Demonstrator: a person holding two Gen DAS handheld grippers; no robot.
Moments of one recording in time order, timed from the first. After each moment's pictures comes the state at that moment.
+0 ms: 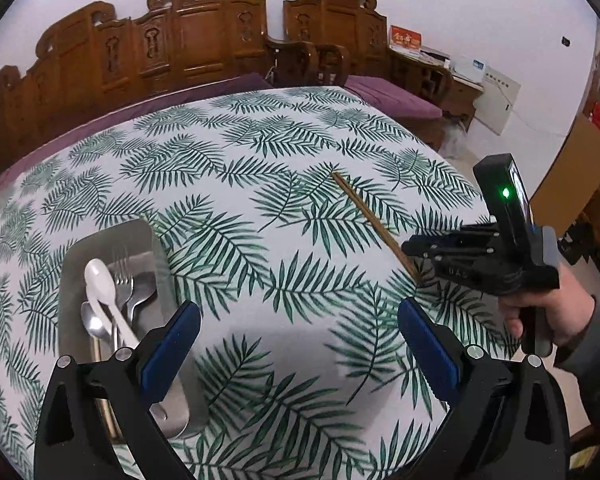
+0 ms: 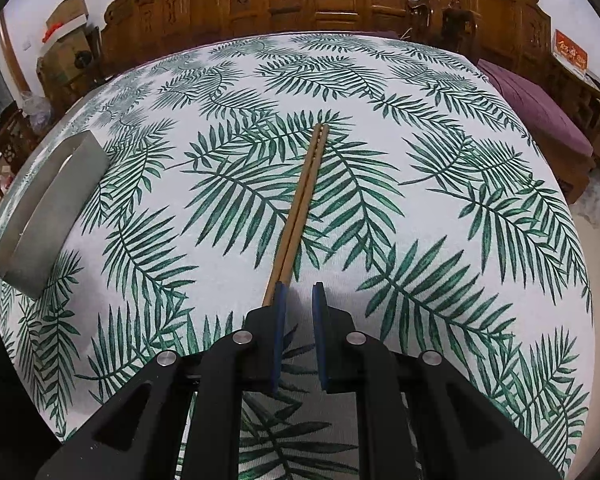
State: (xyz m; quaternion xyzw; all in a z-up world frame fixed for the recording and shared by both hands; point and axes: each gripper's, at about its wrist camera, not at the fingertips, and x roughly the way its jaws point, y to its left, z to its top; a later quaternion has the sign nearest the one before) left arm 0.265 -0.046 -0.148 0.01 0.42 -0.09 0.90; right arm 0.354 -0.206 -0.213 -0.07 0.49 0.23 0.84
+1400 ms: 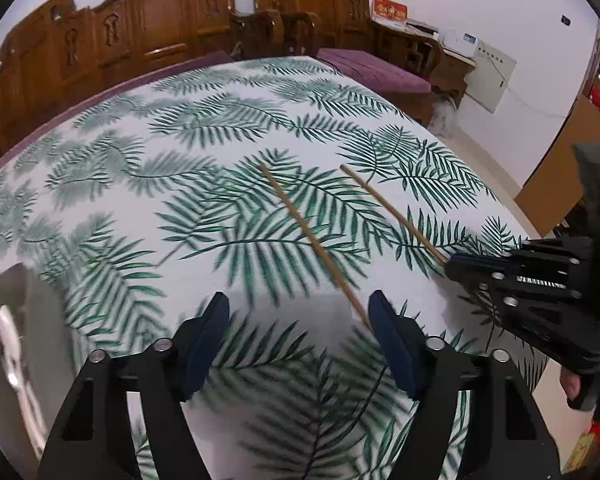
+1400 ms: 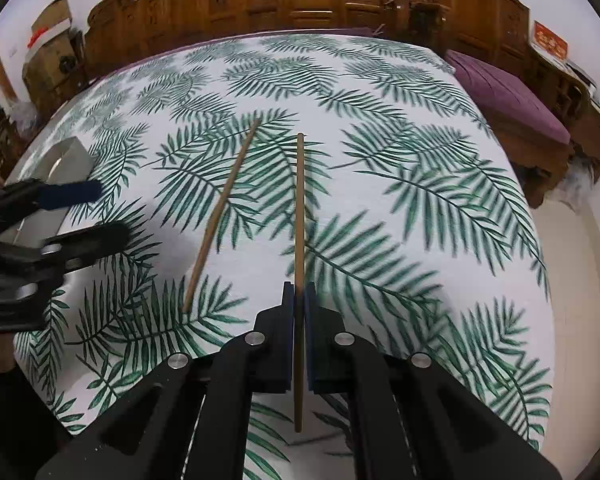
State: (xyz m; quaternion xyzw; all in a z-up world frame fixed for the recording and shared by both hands) left arm 0.353 -0.131 -0.203 0.02 0.47 -0.13 0.88; right arm 0.343 -0.267 -0.193 -0.05 0.50 0.19 0.85
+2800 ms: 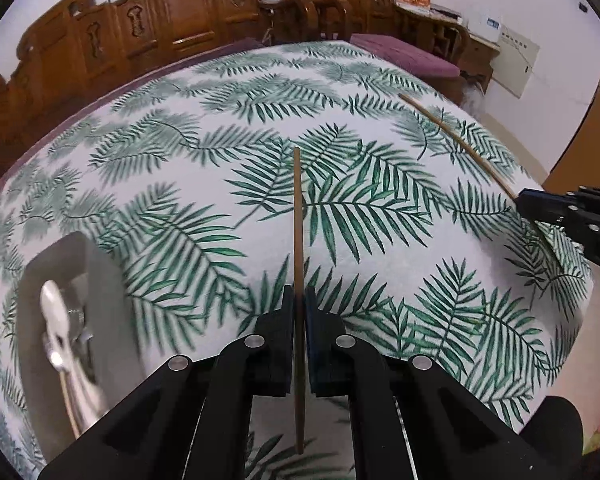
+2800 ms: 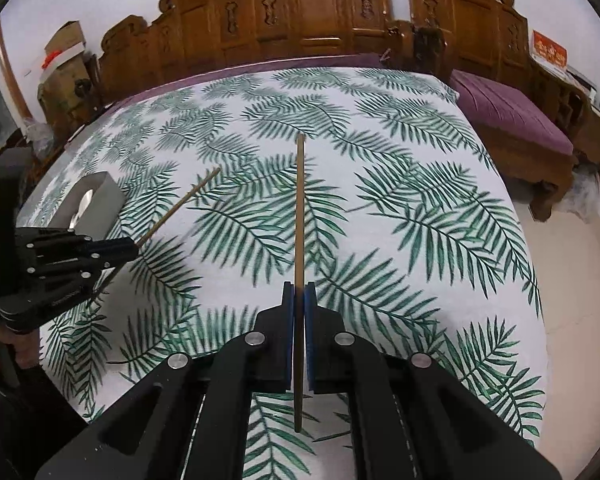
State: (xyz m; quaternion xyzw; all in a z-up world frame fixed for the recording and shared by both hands) left arm 0.327 -0.080 -0.195 0.05 0.48 -0.07 0.87; right arm 0.335 -0.252 -0.150 -0.04 0.46 0.23 0.86
